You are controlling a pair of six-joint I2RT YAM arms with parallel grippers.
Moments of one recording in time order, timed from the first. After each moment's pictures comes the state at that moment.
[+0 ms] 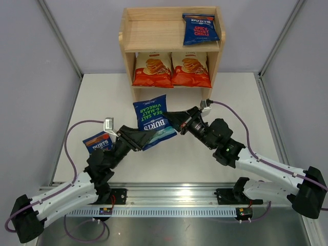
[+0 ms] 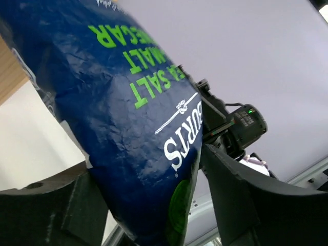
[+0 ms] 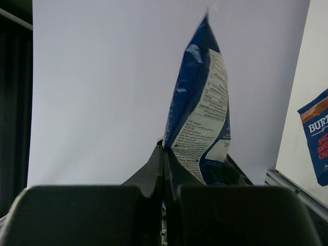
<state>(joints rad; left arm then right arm) -0.86 0.63 0.28 0.73 -0.04 -1.02 0.92 1.05 0.75 0.47 0.10 1.50</state>
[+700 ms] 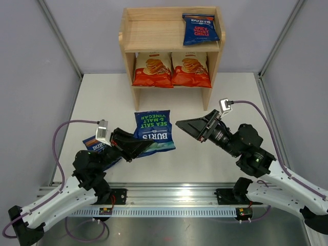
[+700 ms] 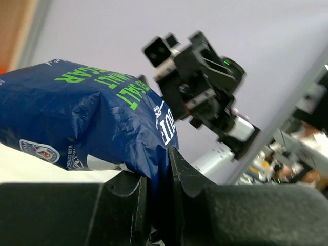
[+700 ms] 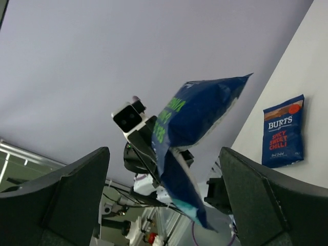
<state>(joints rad) -0.86 0.46 0.39 0.57 0.24 -0.72 0.94 0.75 0.80 0.16 0.00 1.15</state>
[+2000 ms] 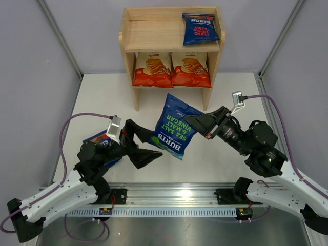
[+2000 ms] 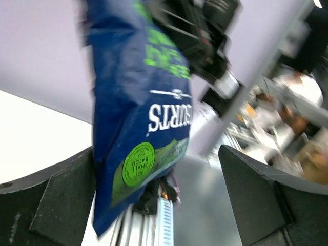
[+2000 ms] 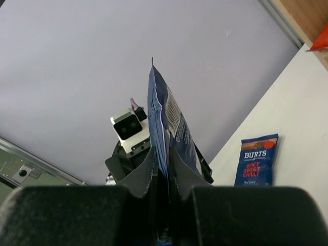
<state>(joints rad) -0.88 0.60 0.54 0.48 0.48 -0.64 0.95 0.73 0.96 0.03 0.02 0.90</state>
